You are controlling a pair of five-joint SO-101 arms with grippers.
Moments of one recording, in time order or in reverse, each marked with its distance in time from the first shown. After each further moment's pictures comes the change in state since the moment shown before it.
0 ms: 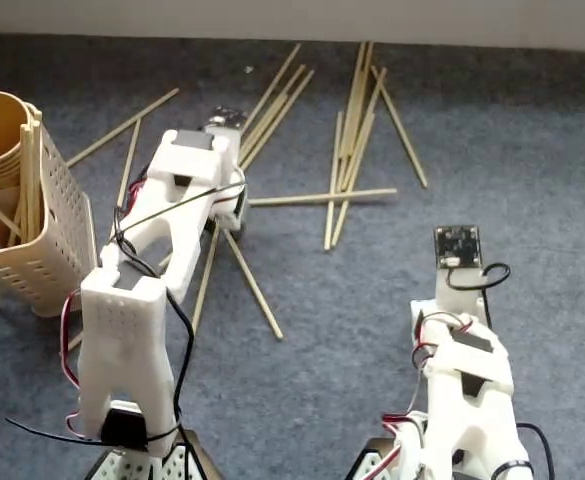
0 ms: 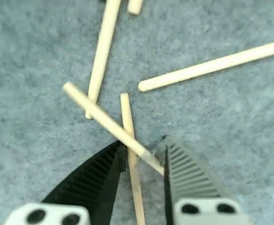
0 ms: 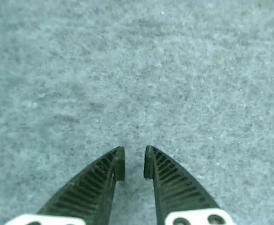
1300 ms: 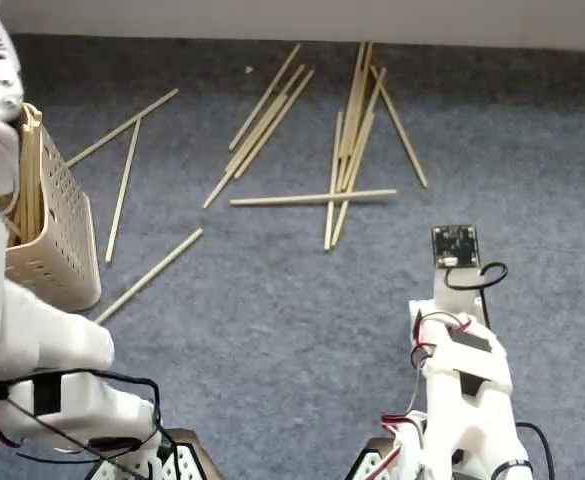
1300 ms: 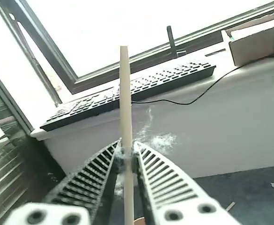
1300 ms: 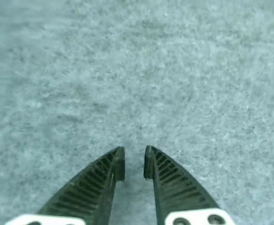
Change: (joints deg) left arm -18.4 -38.6 -73.7 22.5 -19.6; right arm -0.8 0.0 0.0 0.0 0.0
